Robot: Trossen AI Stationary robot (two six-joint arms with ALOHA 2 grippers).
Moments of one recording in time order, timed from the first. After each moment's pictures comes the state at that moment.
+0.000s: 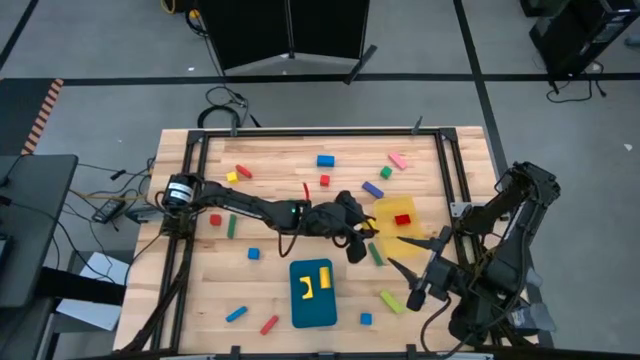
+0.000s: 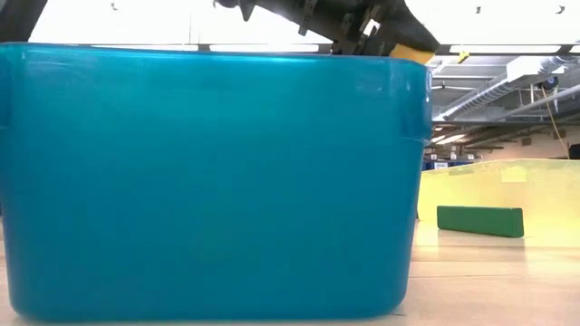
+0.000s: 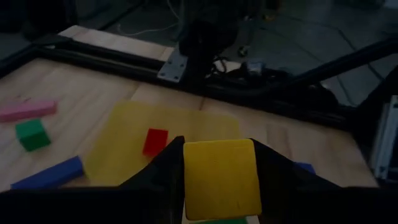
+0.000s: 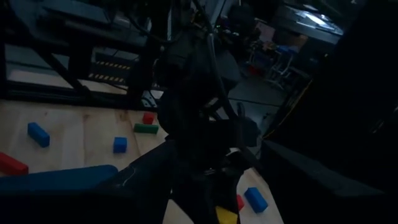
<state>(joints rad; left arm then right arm) -0.13 1.96 1.47 0.17 -0.23 -0.26 0.96 1.49 1.41 -1.04 1.40 0.78</state>
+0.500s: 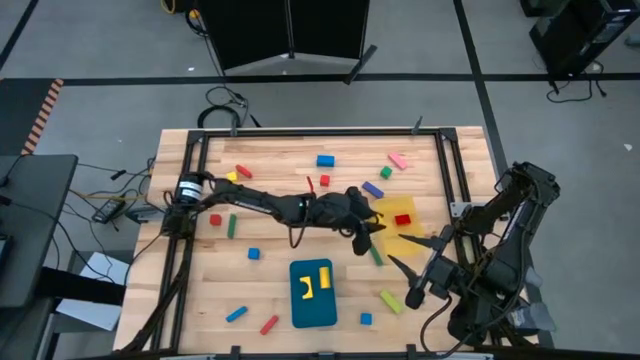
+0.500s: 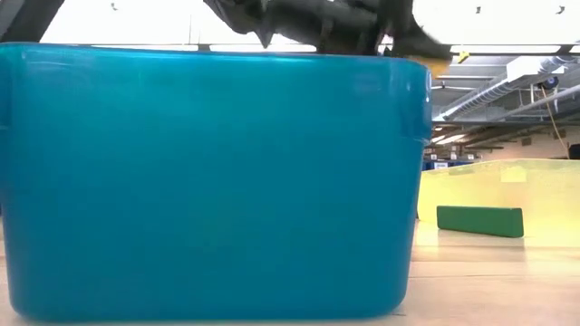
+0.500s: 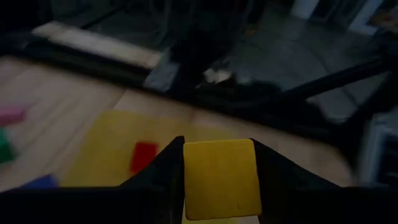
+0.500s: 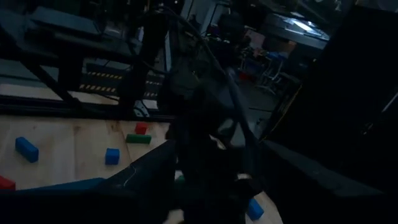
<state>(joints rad) -0.06 2.05 1.49 0.28 -0.10 -0.30 0.96 1.49 1.41 -1.03 1.45 0.79</state>
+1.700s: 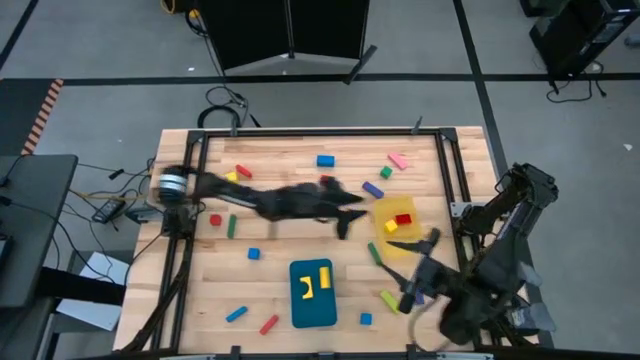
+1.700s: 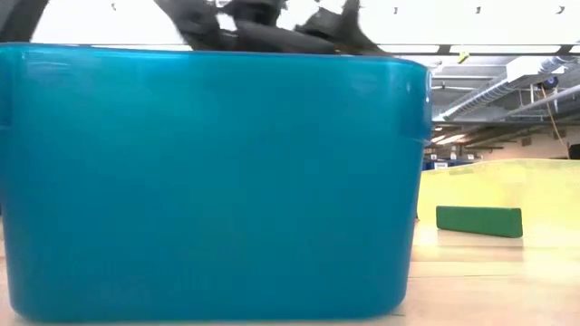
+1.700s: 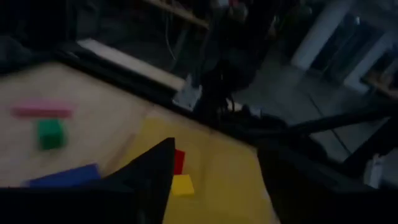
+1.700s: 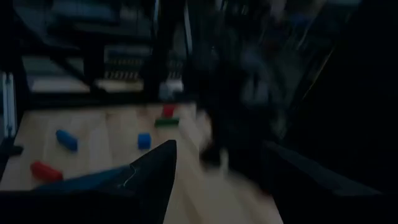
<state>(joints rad) -0.01 1.84 1.08 0.65 -0.13 -0.40 0.88 1.52 1.41 -0.89 1.26 0.79</state>
